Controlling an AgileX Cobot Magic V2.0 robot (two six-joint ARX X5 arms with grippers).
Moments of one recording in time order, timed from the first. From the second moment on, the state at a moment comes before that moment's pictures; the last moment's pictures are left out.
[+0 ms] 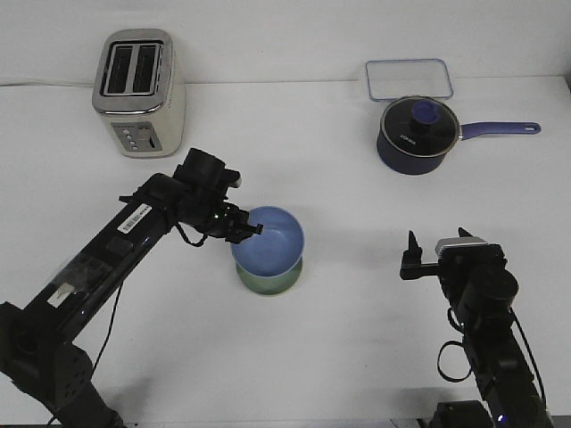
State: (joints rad) left arm -0.46 1.77 1.61 -0.85 0.37 -0.11; right arm 0.03 0.75 0.50 -0.04 -0.05 0.04
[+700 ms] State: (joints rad) left arm -0.47 1.85 1.61 -0.87 0.37 -0.11; right arm 0.03 0.75 0.50 -0.04 -0.05 0.04
